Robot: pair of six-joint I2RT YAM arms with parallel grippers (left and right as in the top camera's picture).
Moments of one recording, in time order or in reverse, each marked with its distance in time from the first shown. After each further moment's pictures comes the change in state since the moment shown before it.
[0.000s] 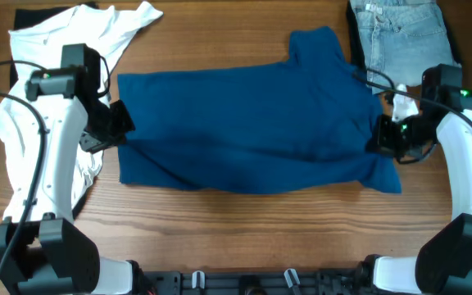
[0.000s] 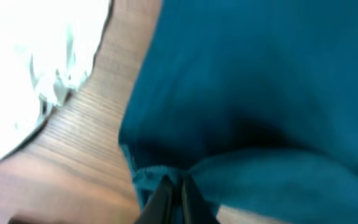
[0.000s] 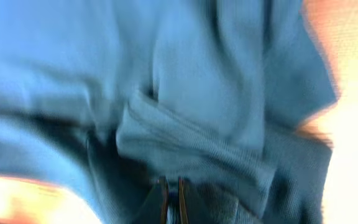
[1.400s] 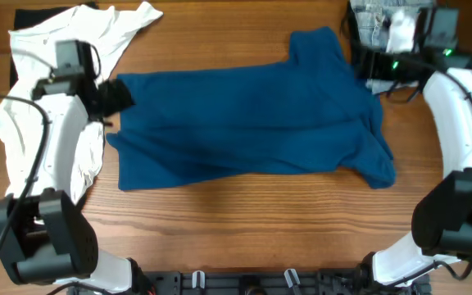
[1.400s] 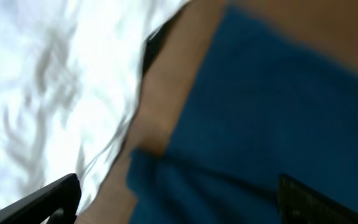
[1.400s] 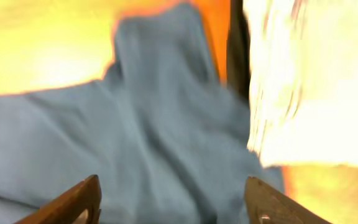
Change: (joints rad) left arm 0.055 0.074 -0.029 0.422 -0.074 0.032; right arm 0.099 0.228 0.344 0.366 0.021 -0.014
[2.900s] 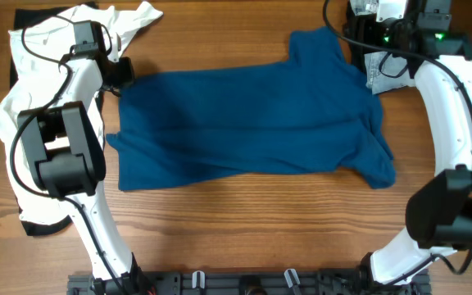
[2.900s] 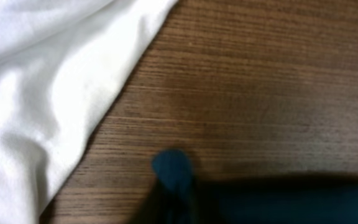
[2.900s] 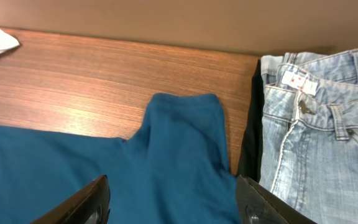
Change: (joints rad) left arm 0.017 0.572 0.309 0.300 0.171 0.331; right arm 0.077 0.057 0.105 0.149 -0.001 -0.089
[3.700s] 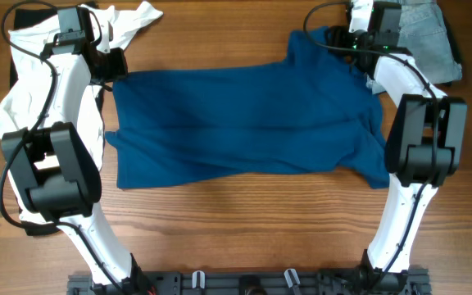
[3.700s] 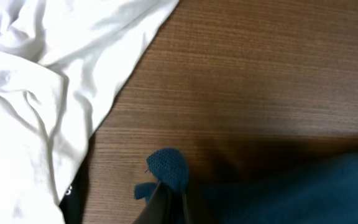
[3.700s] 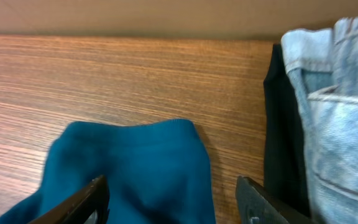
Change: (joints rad) left arm -0.001 -0.185 0.008 -0.176 0.001 -0.003; right arm 0.001 0.467 0.000 0.552 0.005 0.080
